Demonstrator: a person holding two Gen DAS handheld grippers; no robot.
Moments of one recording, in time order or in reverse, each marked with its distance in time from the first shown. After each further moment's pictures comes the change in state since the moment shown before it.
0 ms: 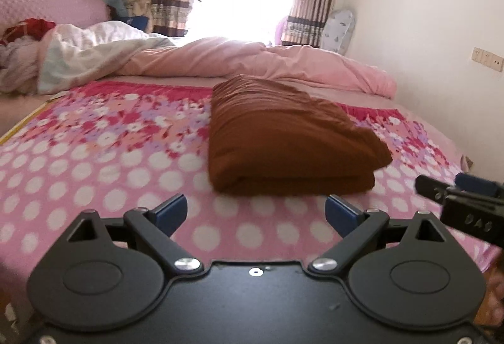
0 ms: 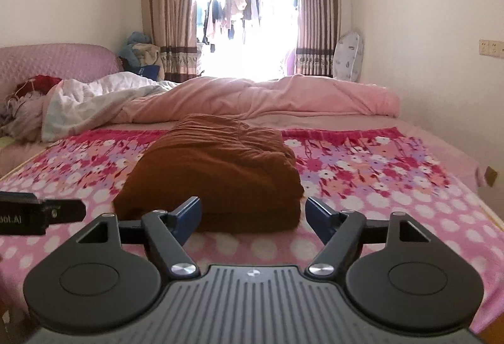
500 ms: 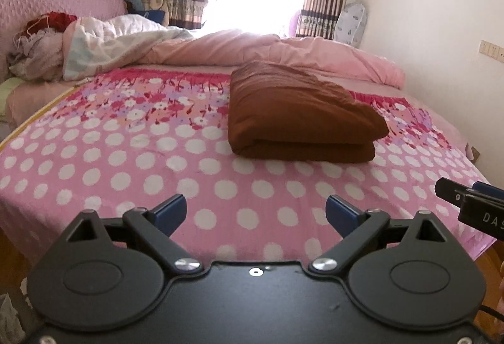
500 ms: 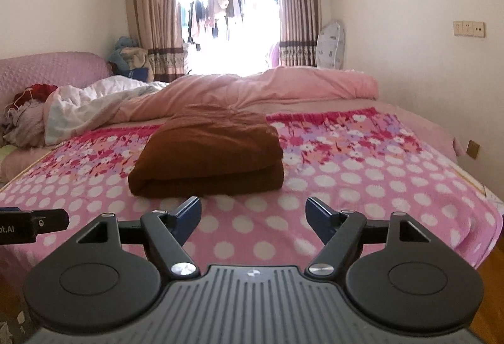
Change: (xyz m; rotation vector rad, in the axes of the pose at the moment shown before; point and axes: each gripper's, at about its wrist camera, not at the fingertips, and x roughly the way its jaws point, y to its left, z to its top) left arm -0.054 -0.005 -0.041 -0.018 0.032 0.053; right arm -0.061 -0.005 -0.032 0.077 0.023 -0.034
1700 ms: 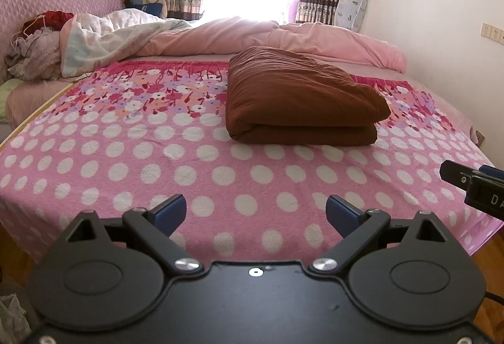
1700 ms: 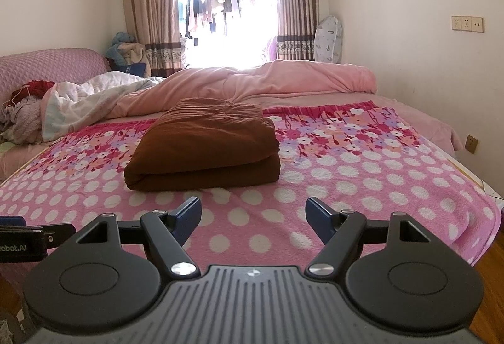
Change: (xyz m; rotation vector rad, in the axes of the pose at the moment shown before) left arm 0.006 -0.010 -0.004 0.035 0.041 0.018; right arm 0.001 -0.001 -0.005 0.009 0.012 -0.010
